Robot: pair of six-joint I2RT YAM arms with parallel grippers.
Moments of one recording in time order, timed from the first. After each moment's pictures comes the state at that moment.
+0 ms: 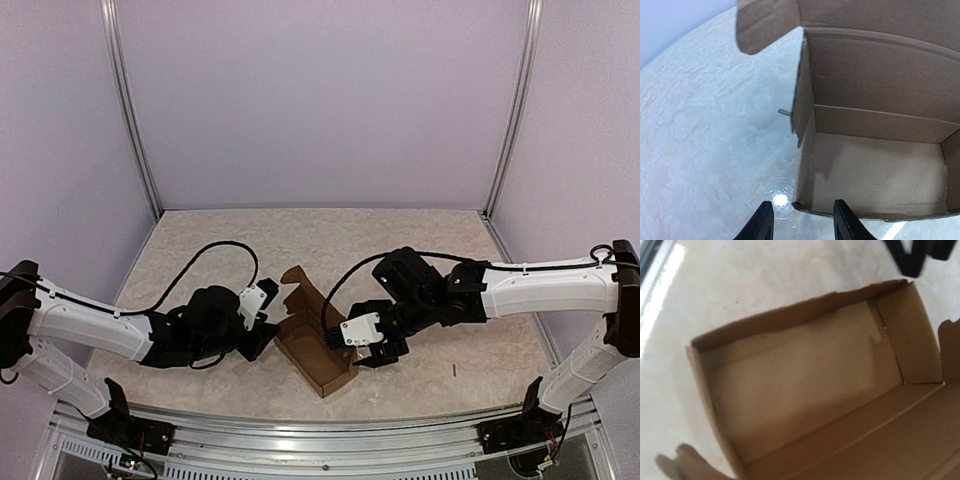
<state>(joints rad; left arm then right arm) -1.00 1.38 0.52 0.28 -0.27 -0.09 1.03 1.49 0.98 -0.37 -0.20 -0.88</state>
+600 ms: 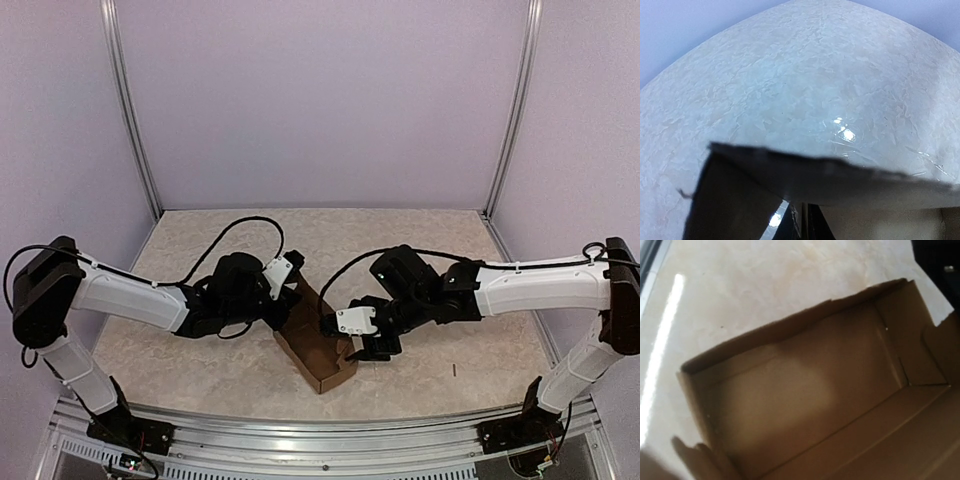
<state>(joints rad) -0.89 1.63 0.77 0.36 -0.08 0.01 1.00 1.53 0.98 -0.32 -0.24 -0.74</state>
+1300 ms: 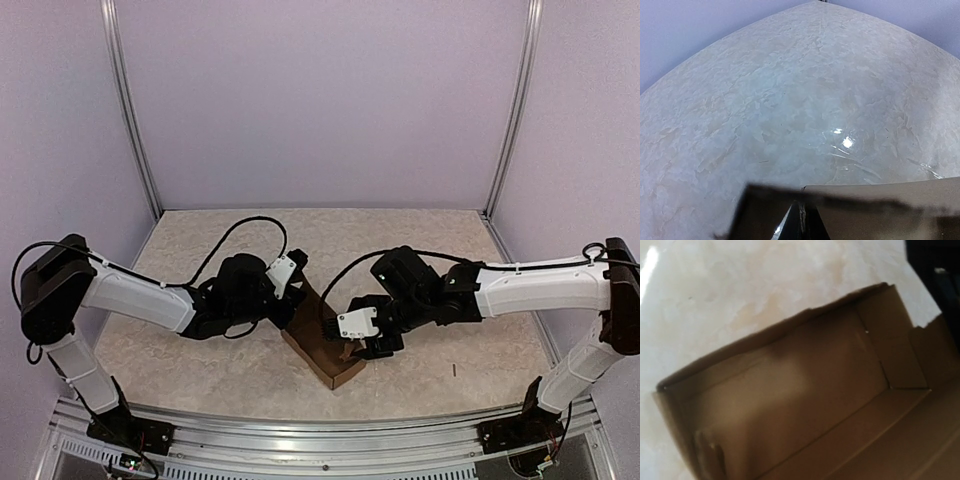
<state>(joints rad) -0.88 1.68 0.78 0.44 -0.07 0.02 1.00 1.53 0.97 -0.30 -0.15 -0.84</state>
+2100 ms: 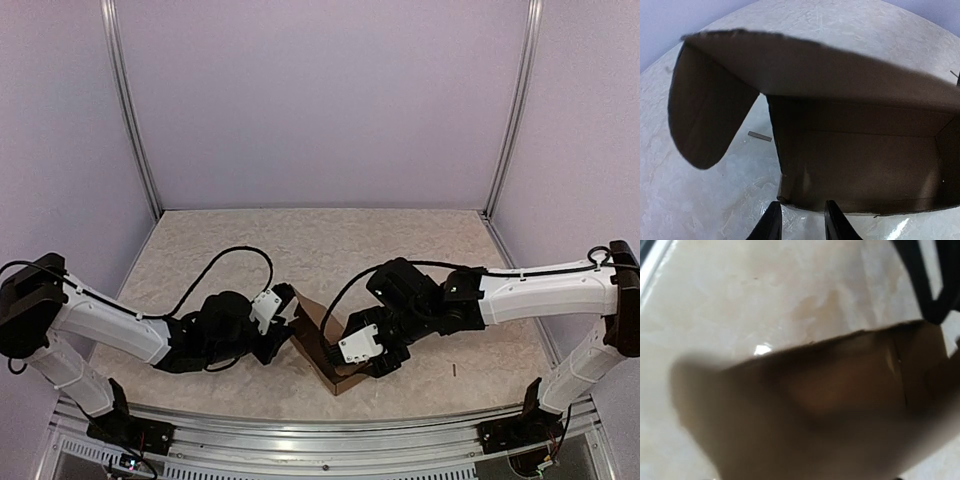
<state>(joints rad) -1.02 1.54 0.55 0.47 -0.22 -0.05 1.08 1.50 0.97 -0.40 -0.12 -0.97</state>
